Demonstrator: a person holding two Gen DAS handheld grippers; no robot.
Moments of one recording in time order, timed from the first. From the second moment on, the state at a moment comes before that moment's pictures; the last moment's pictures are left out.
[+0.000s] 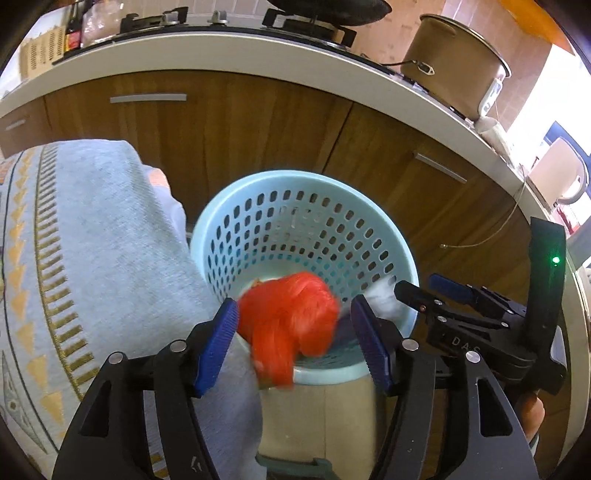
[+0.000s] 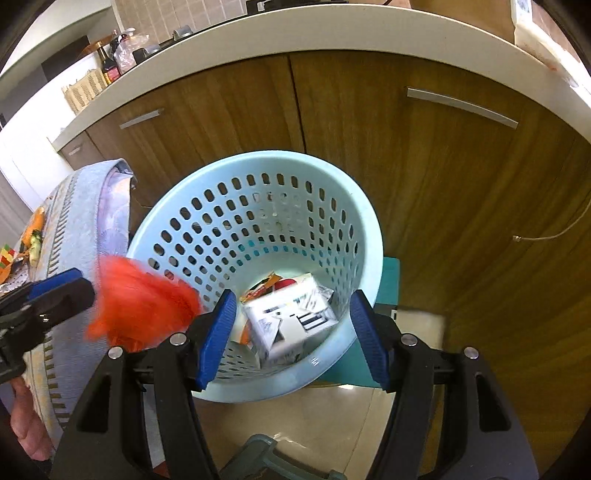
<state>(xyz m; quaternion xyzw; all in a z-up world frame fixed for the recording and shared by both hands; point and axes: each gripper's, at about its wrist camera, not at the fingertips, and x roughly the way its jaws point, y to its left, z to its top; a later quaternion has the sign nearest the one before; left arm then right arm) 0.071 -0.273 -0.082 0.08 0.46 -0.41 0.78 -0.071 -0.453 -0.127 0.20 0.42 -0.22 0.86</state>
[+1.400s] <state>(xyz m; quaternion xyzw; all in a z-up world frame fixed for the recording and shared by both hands) 0.155 0.110 -0.057 -0.03 0.42 -0.18 0.89 0.136 -0.177 -0.055 0.07 0.37 0.03 0.93</state>
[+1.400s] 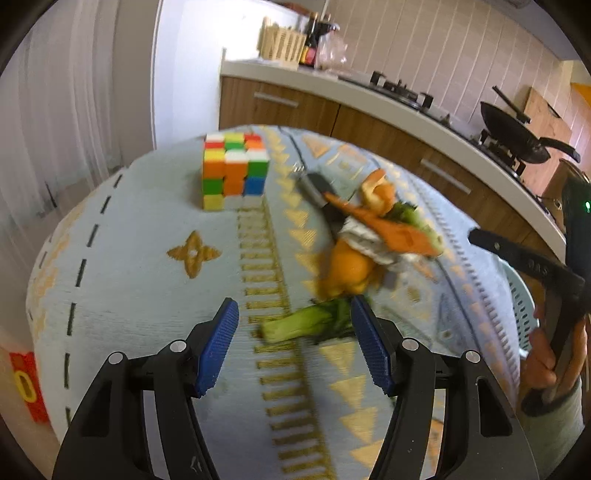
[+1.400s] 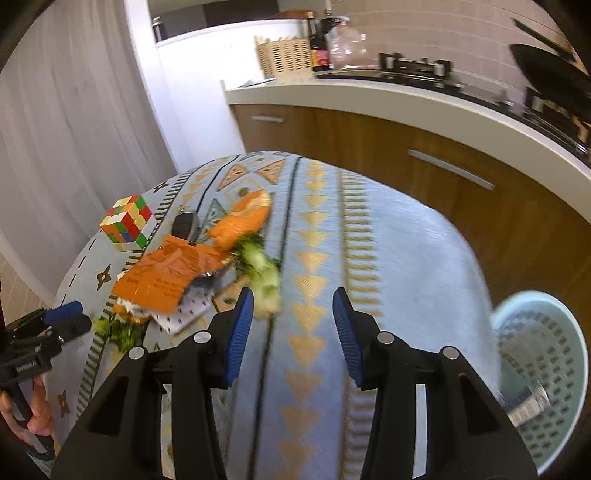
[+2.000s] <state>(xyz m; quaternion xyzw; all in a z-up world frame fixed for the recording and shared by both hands) 0.130 0.070 -0.074 0.02 0.45 -0.21 0.87 0.169 -0.155 -0.080 0.05 0.39 0.05 0.92</state>
